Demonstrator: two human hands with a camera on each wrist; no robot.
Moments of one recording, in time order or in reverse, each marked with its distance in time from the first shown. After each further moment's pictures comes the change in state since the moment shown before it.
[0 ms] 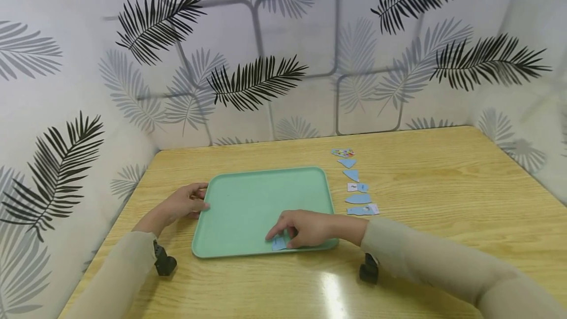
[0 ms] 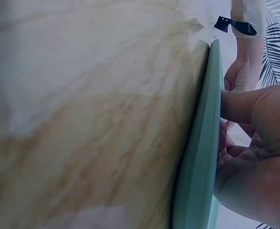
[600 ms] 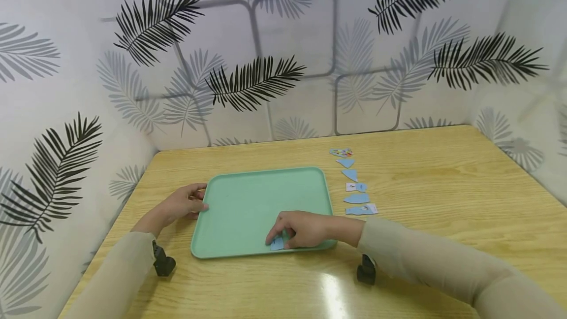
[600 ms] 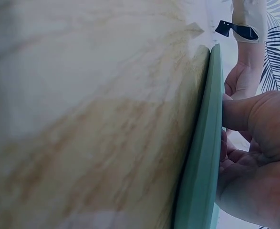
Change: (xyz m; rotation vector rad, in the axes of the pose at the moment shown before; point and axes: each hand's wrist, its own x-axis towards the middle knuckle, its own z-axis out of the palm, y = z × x) left_hand 0.000 0.000 0.000 -0.013 -0.003 -0.005; right_hand 0.001 0.000 0.002 -0.040 0.002 -0.022
